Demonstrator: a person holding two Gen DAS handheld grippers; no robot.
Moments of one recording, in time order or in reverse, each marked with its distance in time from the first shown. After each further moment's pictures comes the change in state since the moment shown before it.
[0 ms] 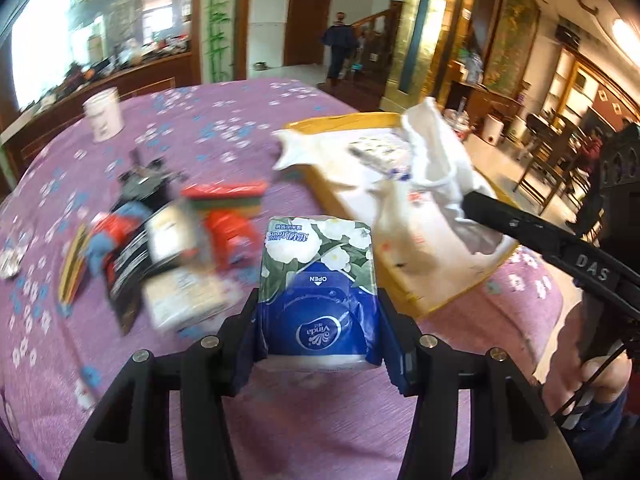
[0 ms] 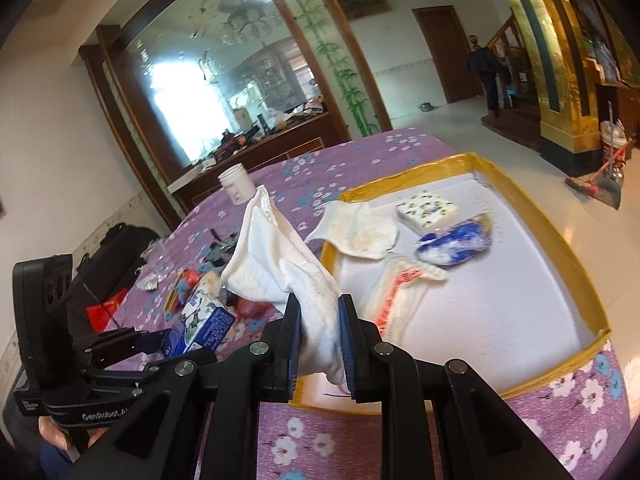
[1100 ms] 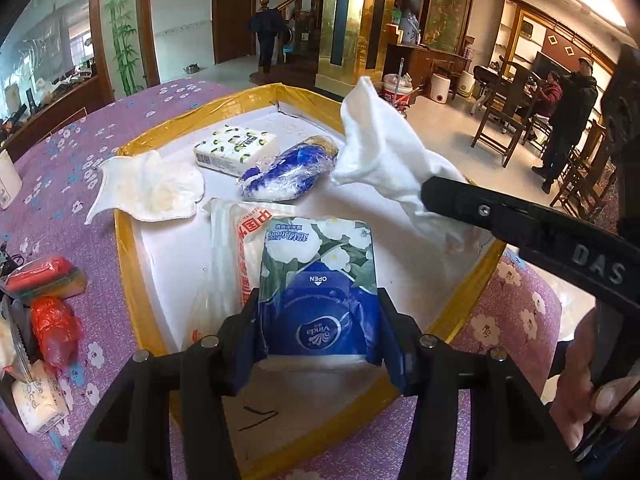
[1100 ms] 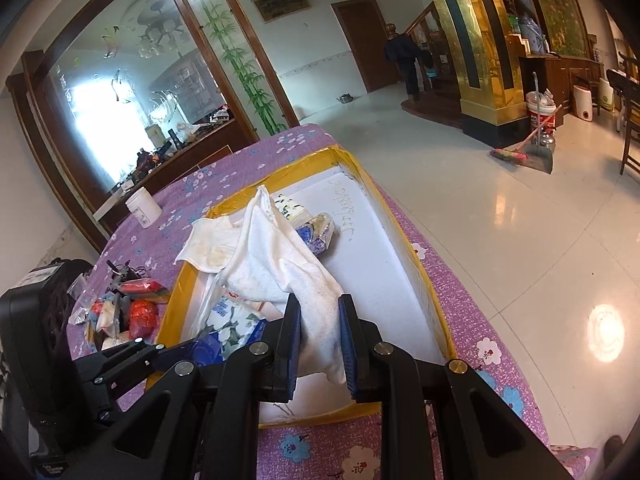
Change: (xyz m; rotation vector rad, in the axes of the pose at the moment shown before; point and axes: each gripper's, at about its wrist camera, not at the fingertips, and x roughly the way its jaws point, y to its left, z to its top) left arm 0.105 -0.115 0.028 0.186 0.059 -0.123; right arm -0.007 -0.095 0.018 0.115 0.023 -0.248
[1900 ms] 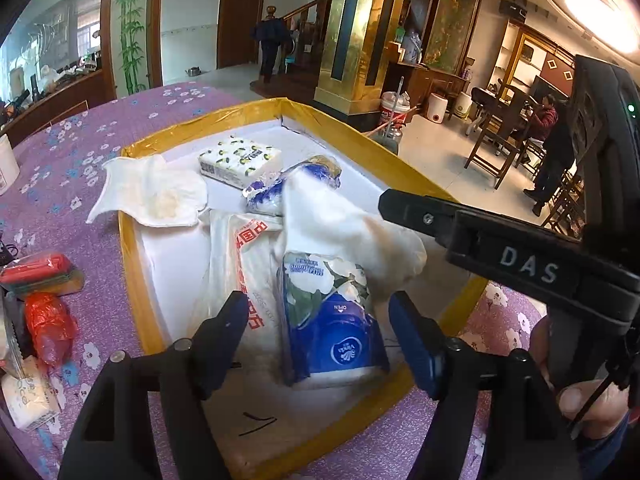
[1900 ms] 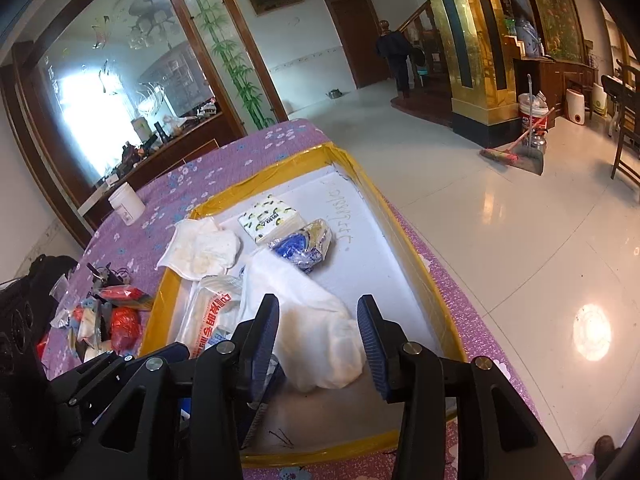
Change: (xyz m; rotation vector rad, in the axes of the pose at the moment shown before) left arm -0.009 0.006 0.003 -0.052 -0.052 -0.043; right arm 0.012 0.006 0.010 -0.003 0.002 -0.048
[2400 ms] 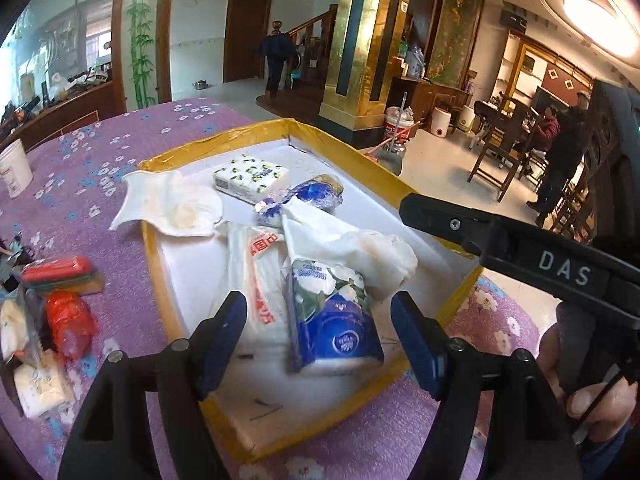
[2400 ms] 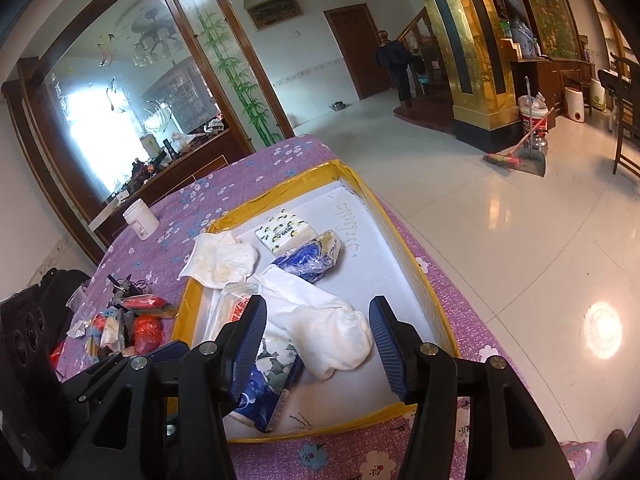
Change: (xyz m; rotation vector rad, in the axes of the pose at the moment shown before) left arm -0.029 0.001 -0.001 -0.014 -0.063 0.015; right arm -0.031 0.006 -0.002 0.020 -0.051 0.028
